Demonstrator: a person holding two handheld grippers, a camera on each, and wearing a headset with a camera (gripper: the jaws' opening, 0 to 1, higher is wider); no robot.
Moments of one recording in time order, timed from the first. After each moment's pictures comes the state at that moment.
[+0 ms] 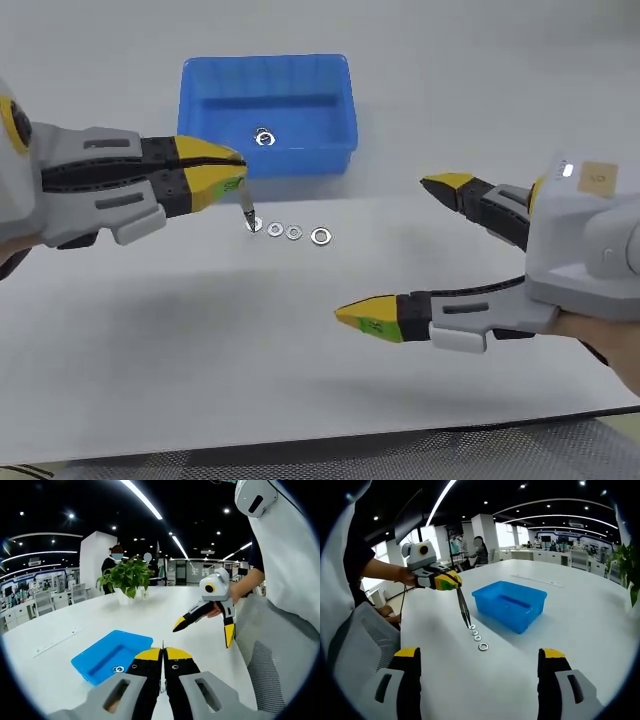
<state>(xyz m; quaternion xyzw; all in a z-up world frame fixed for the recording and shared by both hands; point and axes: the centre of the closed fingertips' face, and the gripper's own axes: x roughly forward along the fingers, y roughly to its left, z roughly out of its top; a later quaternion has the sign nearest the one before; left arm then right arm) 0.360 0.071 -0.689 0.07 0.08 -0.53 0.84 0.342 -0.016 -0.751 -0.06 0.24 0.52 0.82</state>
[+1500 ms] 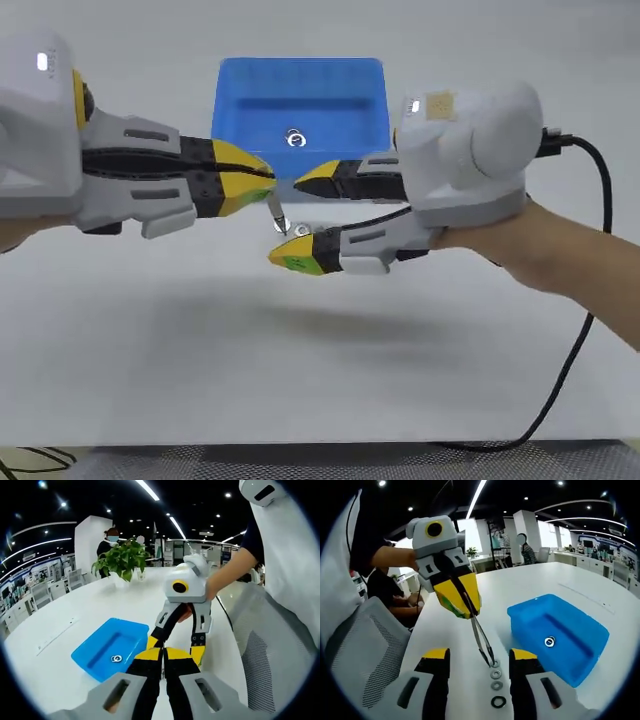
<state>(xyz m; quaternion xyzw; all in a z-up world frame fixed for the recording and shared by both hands) 0.354 0.074 -0.700 0.12 0.16 -0.53 0.82 0.349 0.096 -0.760 -0.10 0.22 0.68 0.69</state>
